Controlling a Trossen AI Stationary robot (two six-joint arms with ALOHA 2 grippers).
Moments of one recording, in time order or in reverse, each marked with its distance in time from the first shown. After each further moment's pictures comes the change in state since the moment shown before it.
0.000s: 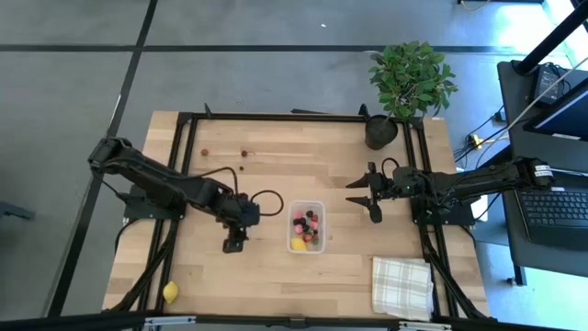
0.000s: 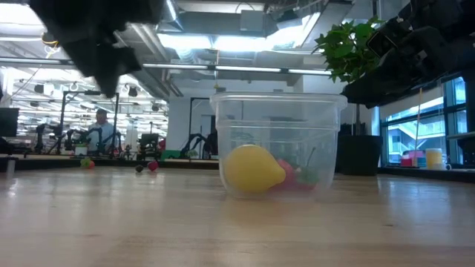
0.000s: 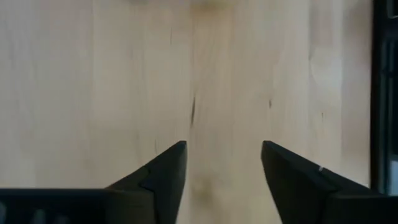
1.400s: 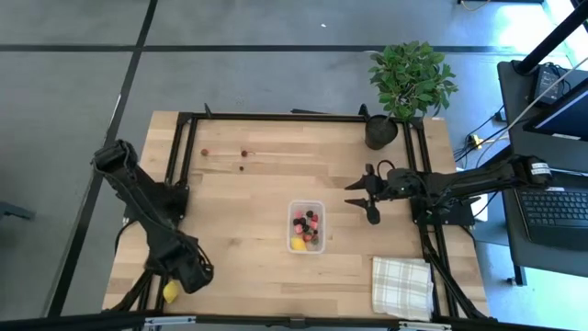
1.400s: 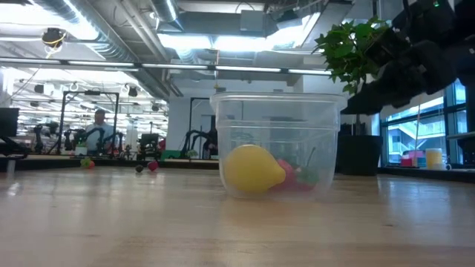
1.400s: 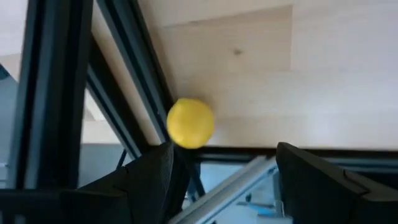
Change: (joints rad) left arm -0.615 0.070 0.000 -0.220 0.287 -1.980; right arm 0.000 0.075 0.000 0.003 0.000 -0.032
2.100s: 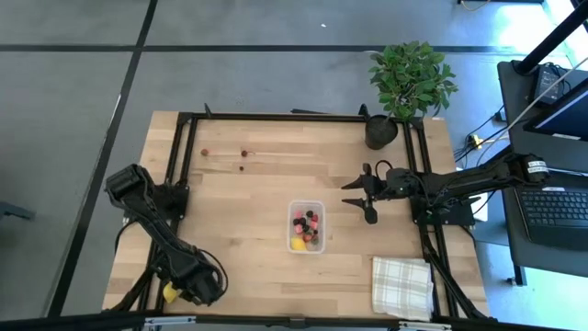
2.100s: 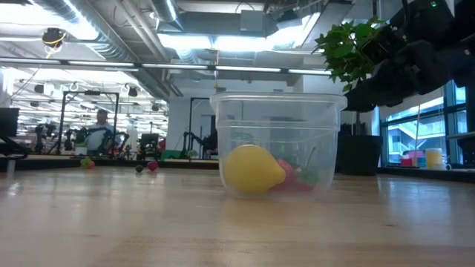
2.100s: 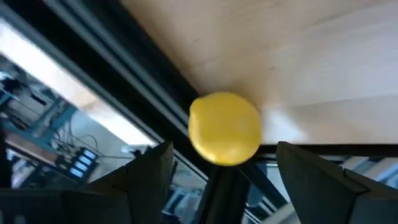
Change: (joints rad) left arm 0.007 0.293 0.000 0.093 0.306 0.395; right arm 0.000 0.067 0.000 0.111 0.000 -0.042
